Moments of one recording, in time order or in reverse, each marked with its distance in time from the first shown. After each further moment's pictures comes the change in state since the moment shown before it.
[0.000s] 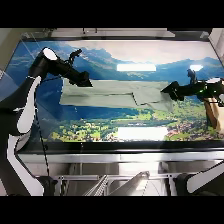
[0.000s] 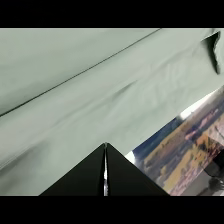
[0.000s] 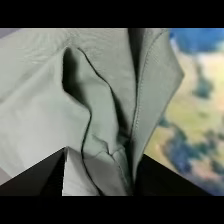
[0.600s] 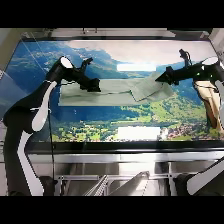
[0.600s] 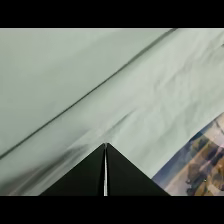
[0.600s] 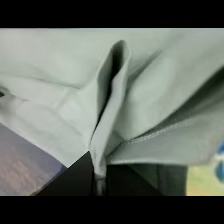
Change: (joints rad) left arm -0.100 -0.131 0.035 0.001 0.104 -0.019; right arm 0.126 0.000 0.311 0.000 0.155 0.059
